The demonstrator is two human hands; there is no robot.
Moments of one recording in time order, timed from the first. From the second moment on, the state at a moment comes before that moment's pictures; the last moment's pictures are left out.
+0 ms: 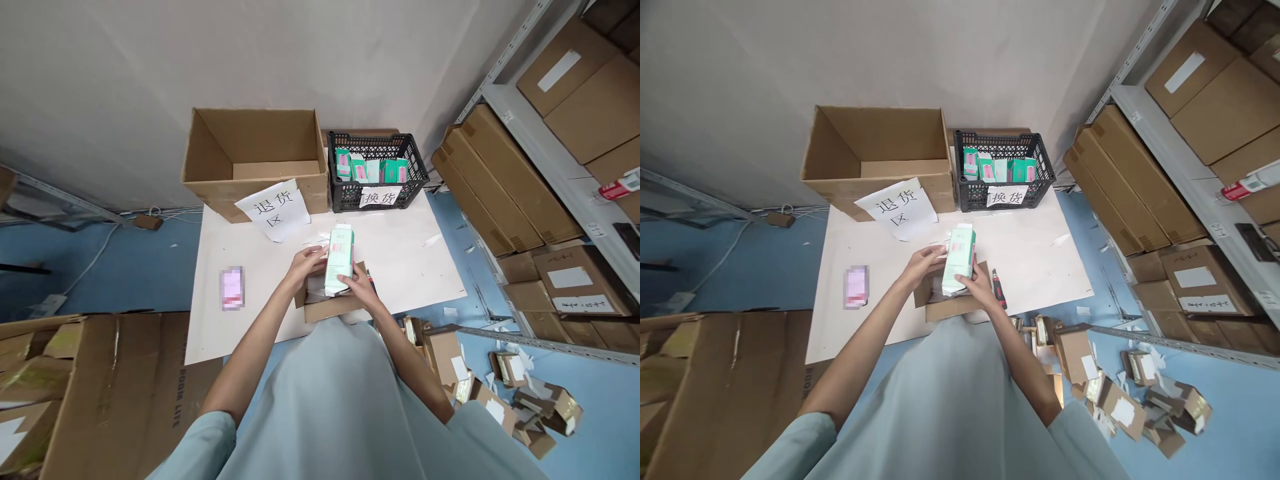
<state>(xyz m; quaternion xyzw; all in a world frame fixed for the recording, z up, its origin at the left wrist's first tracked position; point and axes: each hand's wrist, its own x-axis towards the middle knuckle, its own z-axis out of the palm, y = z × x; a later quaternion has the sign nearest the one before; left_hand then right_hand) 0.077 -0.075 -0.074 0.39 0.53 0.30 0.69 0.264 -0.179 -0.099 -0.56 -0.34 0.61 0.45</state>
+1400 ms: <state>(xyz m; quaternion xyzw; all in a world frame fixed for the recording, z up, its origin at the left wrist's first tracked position) 0.169 -0.125 -0.062 0.54 0.46 0.26 0.66 0.310 -0.242 -0.086 -0.79 -0.42 0.29 0.35</state>
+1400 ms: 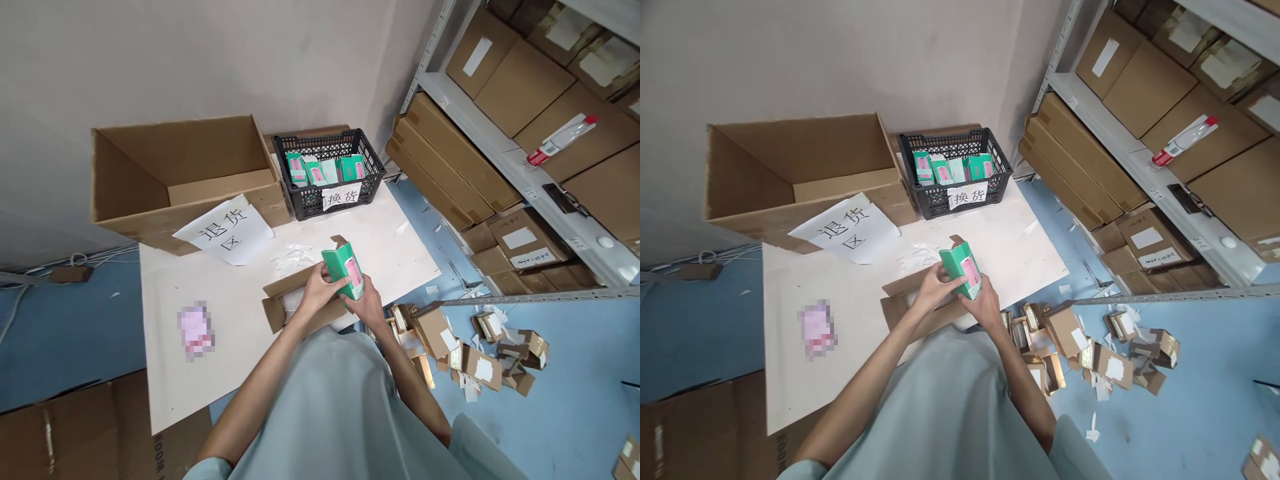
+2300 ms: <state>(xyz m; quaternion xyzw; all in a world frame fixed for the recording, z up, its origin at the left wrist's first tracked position) 0.274 -0.040 0.001 0.74 0.40 0.16 0.51 0.486 -0.217 -0.122 -0.56 -0.42 0.54 0.47</state>
